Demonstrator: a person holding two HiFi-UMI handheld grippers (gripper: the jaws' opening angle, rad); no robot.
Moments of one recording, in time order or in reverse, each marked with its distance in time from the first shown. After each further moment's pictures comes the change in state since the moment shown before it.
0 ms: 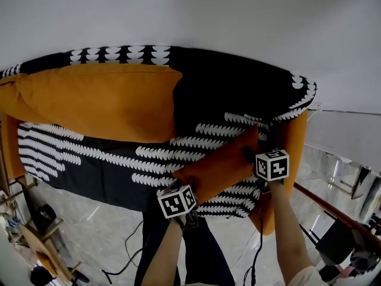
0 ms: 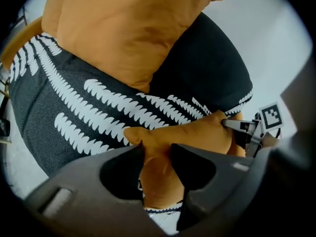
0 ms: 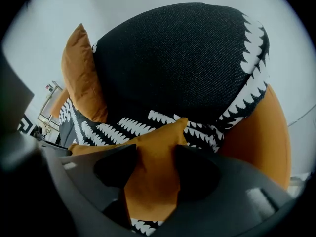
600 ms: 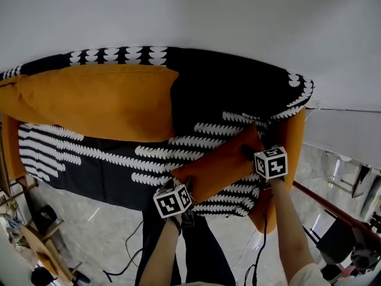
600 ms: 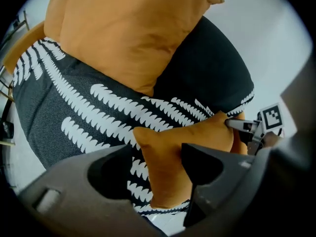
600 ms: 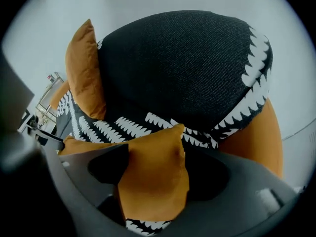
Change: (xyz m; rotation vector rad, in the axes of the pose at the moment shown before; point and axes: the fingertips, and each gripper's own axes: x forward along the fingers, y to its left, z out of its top) left arm -0.008 0.011 0.004 0.013 -0.017 0.036; right arm -0.003 -0.009 0.007 -0.094 -0.018 -0.038
